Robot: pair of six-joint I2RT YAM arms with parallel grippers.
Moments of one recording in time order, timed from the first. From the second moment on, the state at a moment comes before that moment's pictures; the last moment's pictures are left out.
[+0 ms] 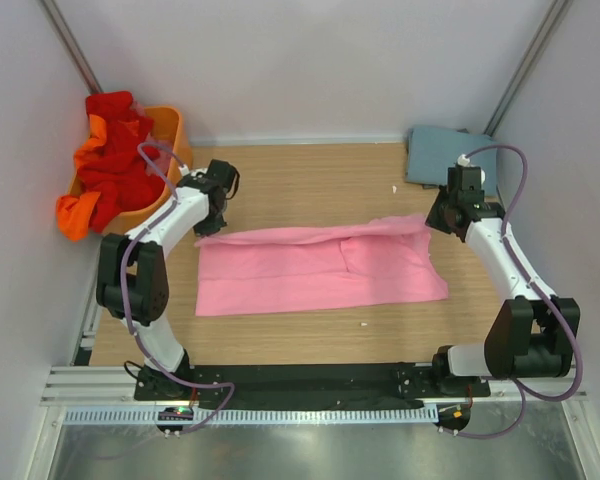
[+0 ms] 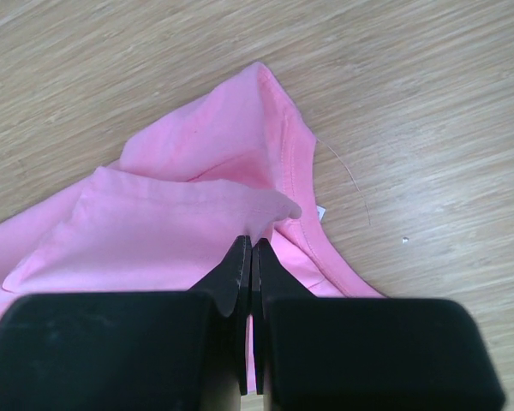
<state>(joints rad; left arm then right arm) -0.28 1.76 1.38 -0.87 -0.51 -0.57 0.00 1.36 1.06 -0.54 0.10 0.38</state>
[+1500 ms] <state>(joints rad) -0.30 1.26 0.92 -0.77 -0.23 -0.63 0.23 1.72 1.27 -0.55 0.03 0.44</state>
